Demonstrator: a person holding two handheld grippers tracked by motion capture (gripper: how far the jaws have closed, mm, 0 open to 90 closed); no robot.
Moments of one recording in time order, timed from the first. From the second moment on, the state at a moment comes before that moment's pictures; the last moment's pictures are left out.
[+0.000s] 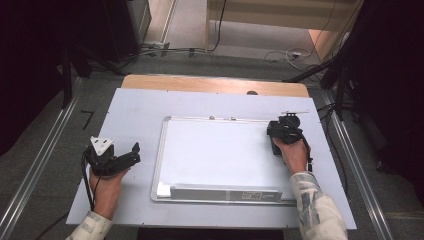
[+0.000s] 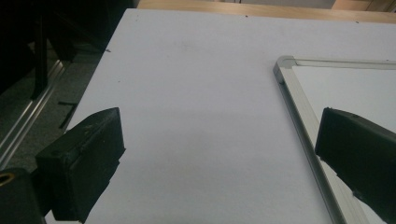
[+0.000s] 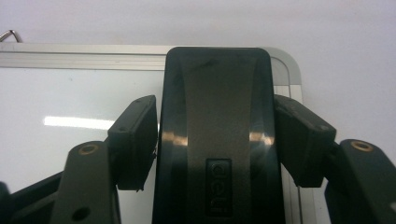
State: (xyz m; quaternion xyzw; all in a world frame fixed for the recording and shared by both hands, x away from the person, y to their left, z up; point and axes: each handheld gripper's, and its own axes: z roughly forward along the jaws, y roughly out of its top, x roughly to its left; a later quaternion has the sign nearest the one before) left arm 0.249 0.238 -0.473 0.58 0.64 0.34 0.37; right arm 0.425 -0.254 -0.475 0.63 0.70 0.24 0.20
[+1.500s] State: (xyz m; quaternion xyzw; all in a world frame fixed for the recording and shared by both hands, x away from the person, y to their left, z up) left arm 0.250 0.237 -0.474 0.58 0.64 0.34 0.37; right arm 0.367 -0.264 -0.443 0.57 0.71 0.36 0.21
